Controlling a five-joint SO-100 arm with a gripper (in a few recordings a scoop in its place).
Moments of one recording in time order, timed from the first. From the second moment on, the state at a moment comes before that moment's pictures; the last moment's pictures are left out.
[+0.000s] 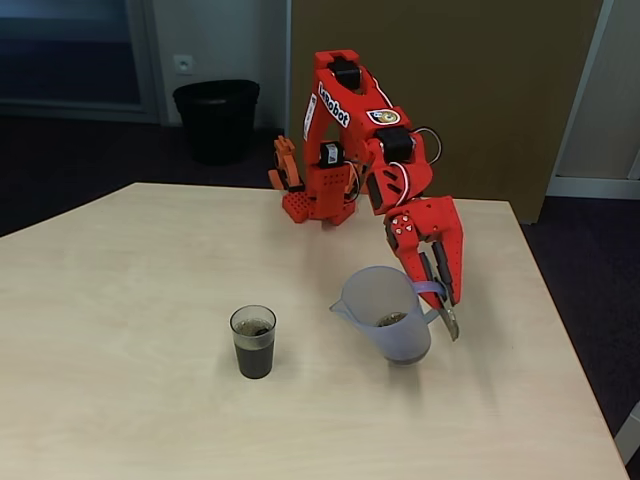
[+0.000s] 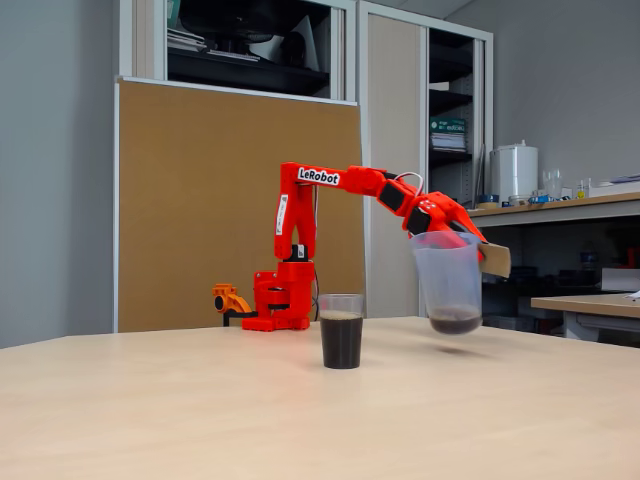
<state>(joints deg) -28.7 88.7 96.7 28.7 99.1</state>
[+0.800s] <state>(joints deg) -39.6 78.8 93.3 24.3 66.9</state>
